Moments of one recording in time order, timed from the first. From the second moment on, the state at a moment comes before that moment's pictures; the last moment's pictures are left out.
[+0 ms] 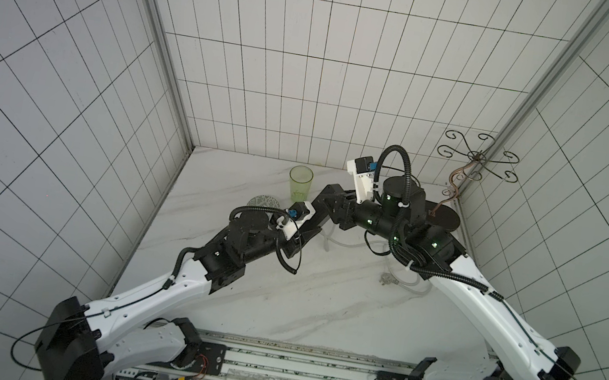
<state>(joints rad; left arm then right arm) -0.70 1.06 0.79 0.13 0.15 0.16 0.77 1.35 1.49 -0.42 -0.20 0.33</state>
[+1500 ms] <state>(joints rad) -0.61 0.88 0.77 0.41 0.68 -0.36 0.71 1.37 1.34 0.21 -1.08 0.38</state>
